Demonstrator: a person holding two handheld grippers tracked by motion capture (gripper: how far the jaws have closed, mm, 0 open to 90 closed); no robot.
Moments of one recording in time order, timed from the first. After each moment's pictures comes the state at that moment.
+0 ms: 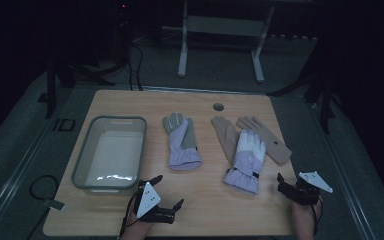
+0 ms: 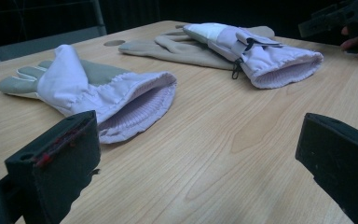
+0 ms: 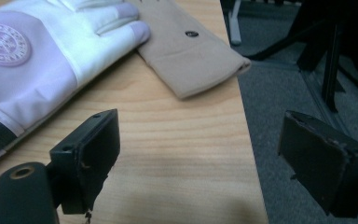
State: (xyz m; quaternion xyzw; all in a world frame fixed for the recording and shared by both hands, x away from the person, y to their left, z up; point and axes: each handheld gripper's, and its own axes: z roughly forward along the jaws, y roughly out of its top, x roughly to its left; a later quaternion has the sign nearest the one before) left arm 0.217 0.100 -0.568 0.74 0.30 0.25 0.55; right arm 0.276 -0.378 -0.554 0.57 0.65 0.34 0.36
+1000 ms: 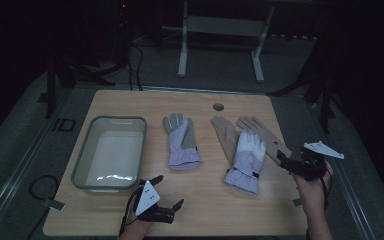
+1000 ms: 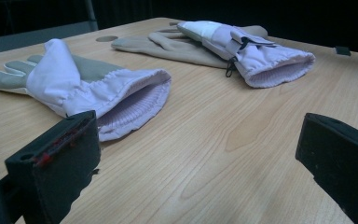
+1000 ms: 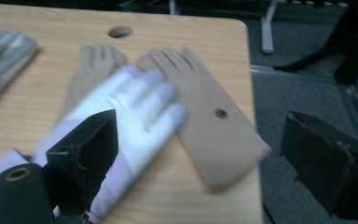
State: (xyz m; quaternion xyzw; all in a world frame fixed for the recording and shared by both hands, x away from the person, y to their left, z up) left arm 0.219 0.101 -0.568 0.74 0.30 0.23 0.55; right arm 0.317 -0.359 -0.458 0.54 0.68 0.38 0.31
